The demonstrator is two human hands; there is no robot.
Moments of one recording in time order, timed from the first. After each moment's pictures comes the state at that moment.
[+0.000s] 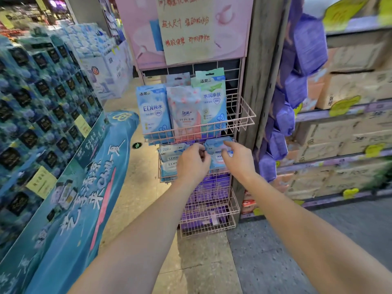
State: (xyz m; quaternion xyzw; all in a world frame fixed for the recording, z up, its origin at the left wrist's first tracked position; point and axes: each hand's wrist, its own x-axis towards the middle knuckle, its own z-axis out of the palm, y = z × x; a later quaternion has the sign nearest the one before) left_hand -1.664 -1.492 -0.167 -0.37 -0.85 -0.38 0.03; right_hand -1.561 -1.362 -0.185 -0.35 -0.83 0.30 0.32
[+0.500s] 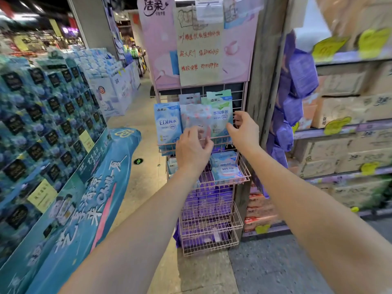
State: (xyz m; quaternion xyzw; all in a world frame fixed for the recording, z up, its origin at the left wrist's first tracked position) left_hand -1.668 -1.521 -0.083 -0.40 -0.76 -0.47 0.19; right_hand -1.582 -1.371 -0.060 -0.31 -0.76 0.35 0.46
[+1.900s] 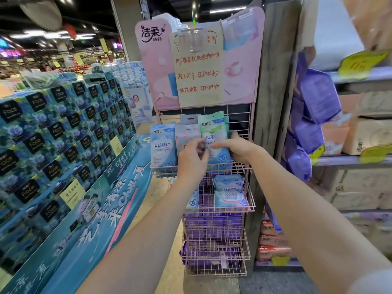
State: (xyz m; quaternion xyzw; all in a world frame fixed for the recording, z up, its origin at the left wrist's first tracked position) left_hand -1.683 -1.455 -0.060 -0.34 -0.78 -0.51 0.10; right_hand -1.630 -1.282 -0.036 -0.15 -0.64 0.75 0.10
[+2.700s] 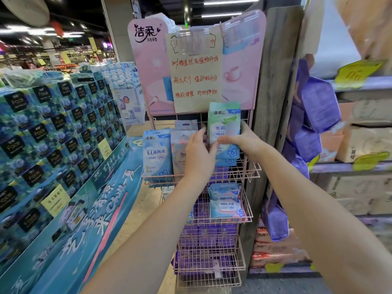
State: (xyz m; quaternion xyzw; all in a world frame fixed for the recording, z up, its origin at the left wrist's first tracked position) left_hand -1.685 -1.415 -0.031 -0.35 -0.75 -0.55 0.10; right_hand -1.625 -1.250 -0.011 -0.11 -0.69 0.69 0.21
